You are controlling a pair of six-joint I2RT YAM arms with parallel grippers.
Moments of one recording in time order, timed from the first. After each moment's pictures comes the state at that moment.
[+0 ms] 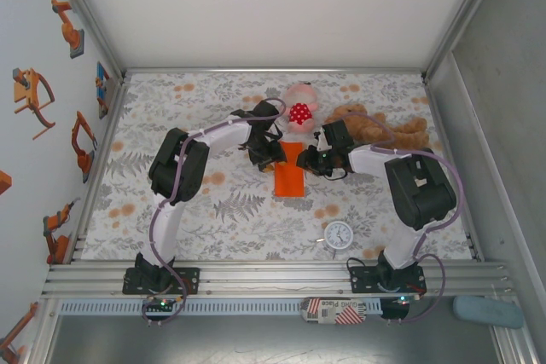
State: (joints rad) left arm -0.68 2.23 1.64 -0.78 0.34 -0.85; right arm 0.41 1.77 0.92 -0.12 -0.51 0.69
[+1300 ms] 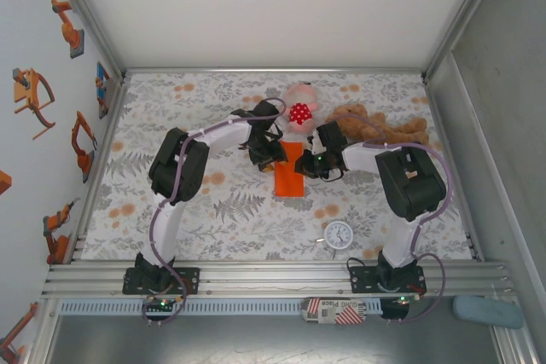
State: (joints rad) left arm -0.68 2.21 1.64 -0.78 0.34 -0.85; right arm 0.43 1.87 0.96 -0.17 -0.53 0.61
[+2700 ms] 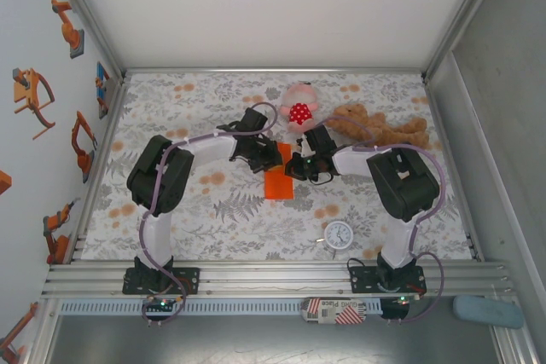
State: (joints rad) left arm -0.67 2.01 1.31 -0.40 0.47 -0.84; right arm 0.52 1.89 0.96 -0.09 -0.50 0.69
